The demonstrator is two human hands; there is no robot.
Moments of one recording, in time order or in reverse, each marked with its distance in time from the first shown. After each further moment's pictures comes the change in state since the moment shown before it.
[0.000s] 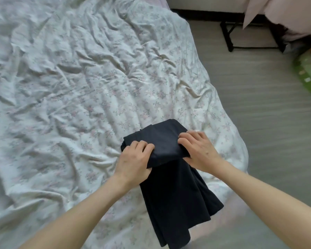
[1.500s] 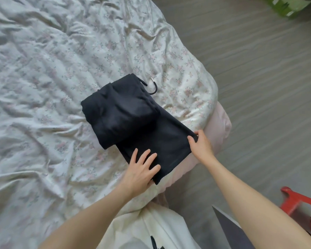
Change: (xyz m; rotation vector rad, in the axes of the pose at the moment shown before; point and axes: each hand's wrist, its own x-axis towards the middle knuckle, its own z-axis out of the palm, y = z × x) left_hand -0.126 0.096 0.093 0.212 -0.571 0.446; right_hand -0.195 -0.051 0.080 0.763 -0.047 1.383
